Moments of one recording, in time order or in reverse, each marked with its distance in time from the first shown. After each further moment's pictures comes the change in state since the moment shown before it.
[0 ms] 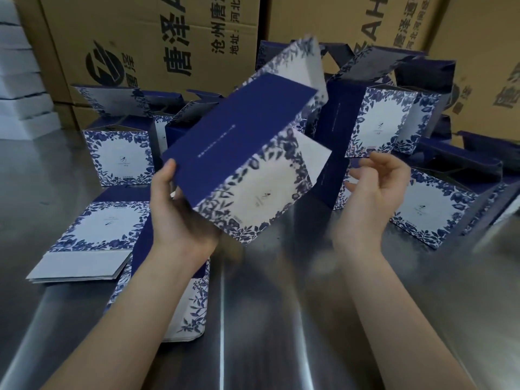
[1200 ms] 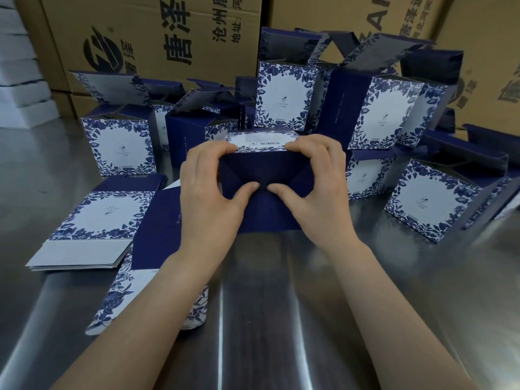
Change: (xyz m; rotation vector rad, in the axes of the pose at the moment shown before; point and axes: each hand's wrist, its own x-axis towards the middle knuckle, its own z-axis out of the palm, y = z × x) left_hand -0.008 -0.022 0.007 1.396 0.009 0.982; right_hand -0.018 0.009 0.001 -0.583 -0.727 -0.635
